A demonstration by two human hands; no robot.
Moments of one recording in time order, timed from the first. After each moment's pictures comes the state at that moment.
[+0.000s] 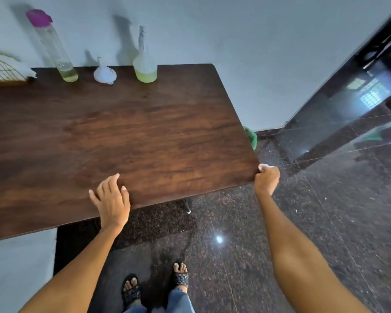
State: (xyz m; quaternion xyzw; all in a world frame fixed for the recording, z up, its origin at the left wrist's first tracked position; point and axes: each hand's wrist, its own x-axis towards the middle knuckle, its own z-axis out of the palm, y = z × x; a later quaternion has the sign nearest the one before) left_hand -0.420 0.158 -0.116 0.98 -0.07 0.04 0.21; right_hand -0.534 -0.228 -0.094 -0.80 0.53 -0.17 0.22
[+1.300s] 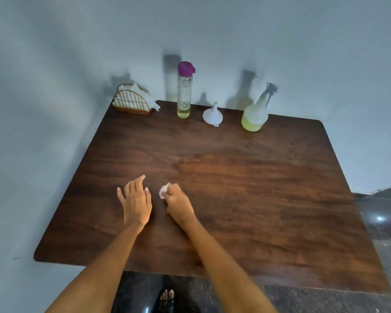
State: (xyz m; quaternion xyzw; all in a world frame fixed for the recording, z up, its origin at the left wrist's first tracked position) left_hand -0.238 0.315 -0.098 0.97 0.04 0.07 0.21; right_hand -0.249 0.183 -0.109 -0.94 -0.08 0.05 0.32
